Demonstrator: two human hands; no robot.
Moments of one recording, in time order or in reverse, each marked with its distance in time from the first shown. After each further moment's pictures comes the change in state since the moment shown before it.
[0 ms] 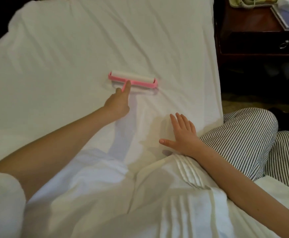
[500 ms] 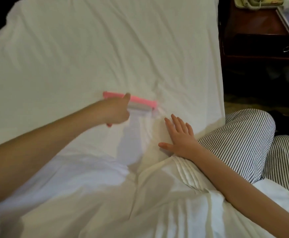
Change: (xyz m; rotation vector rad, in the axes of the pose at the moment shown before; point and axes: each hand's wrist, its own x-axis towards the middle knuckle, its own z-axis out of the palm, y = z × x) left_hand -0.035 0.003 -0.037 0.104 -0.205 -0.033; right_hand 0.009 -0.007 0.002 -0.099 -0.094 -0.037
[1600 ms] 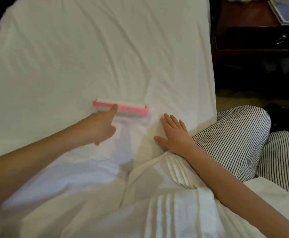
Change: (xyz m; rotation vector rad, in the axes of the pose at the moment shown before) left_hand -0.033 0.001 0.023 -0.049 -0.066 -0.026; right_hand -0.008 0.011 -0.002 0.116 0.059 -0.013
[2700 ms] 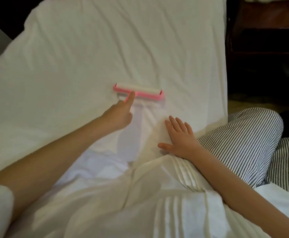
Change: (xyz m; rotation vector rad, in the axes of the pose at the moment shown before) left_hand 0.037 0.009 0.018 -0.039 0.232 0.061; right_hand -0.006 -0.006 0.003 -0.123 -0.057 -0.069
